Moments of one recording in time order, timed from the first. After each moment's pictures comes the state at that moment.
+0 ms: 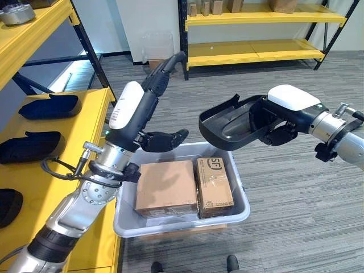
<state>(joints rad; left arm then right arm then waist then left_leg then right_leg) -0.25 0.84 -0.21 -0.32 0.10 -0.24 0.25 -0.72 -1.34 0.62 0.01 -0.03 -0.25 0.07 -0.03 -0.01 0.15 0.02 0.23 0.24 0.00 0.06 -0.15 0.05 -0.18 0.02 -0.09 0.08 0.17</state>
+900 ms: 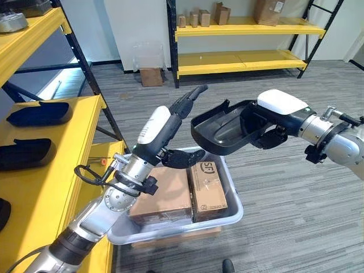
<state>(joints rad) -0.26 0.76 -0.39 -0.27 0.09 -0.22 0.19 -0.77 -1.29 0.71 0.02 -0.02 -0.25 0.08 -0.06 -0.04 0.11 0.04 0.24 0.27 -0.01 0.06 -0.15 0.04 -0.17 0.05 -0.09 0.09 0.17</state>
